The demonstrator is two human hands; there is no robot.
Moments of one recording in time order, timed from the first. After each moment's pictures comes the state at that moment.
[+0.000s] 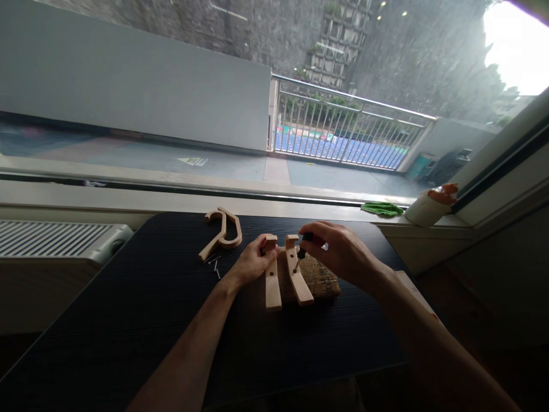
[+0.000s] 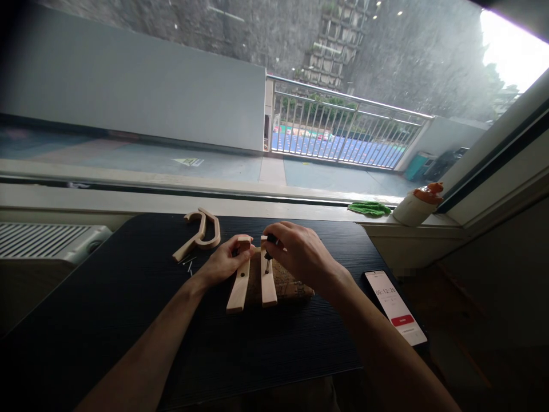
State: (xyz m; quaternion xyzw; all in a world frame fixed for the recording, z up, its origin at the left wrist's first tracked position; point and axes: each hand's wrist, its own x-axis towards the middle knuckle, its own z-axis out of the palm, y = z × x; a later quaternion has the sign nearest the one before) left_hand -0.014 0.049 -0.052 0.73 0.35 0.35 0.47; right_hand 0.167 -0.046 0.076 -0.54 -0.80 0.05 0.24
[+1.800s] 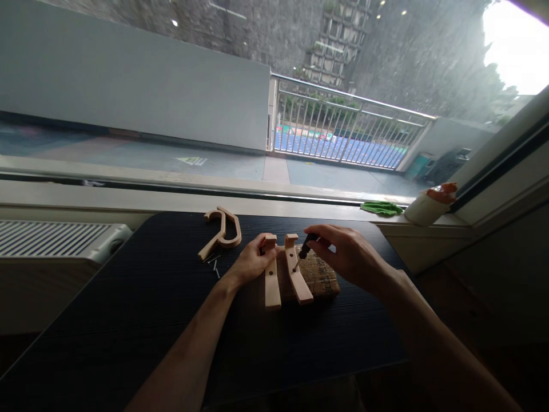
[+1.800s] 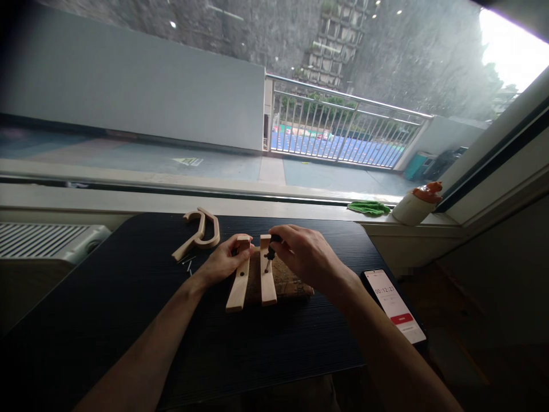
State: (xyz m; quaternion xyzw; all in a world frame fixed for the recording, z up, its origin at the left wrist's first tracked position) left_hand -0.013 0.049 -0.052 0.73 0.35 0.35 0.48; right_hand 0.174 -0.059 0.079 -0.56 -0.80 0.03 0.23
